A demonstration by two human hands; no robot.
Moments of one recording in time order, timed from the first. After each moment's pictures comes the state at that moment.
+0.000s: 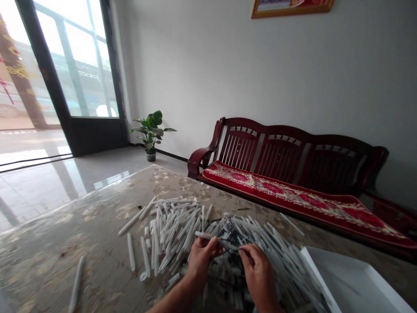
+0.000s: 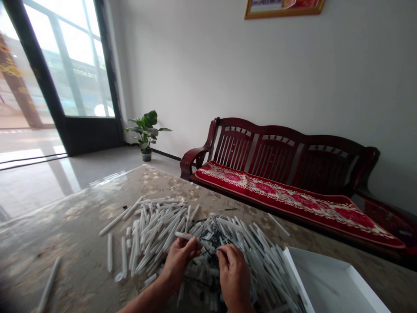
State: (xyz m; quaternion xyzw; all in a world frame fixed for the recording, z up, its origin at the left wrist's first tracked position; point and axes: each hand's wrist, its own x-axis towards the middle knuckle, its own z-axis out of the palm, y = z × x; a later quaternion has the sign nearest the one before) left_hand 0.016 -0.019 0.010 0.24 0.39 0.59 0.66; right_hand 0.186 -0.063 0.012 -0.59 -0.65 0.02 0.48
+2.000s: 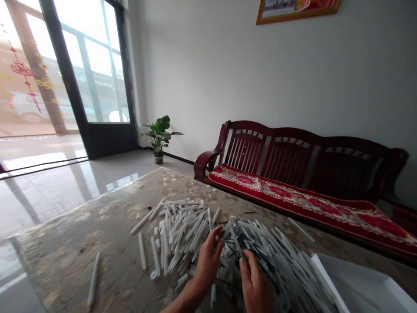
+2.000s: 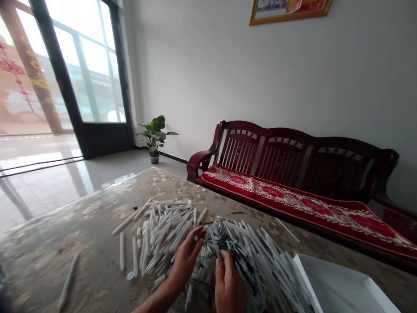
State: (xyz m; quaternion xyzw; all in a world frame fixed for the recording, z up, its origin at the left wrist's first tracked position) left_hand 0.005 -0.014 0.005 0.52 0.43 0.57 0.47; right_hand 0.161 -0.076 -0.007 -0.65 -0.66 0.05 0.38
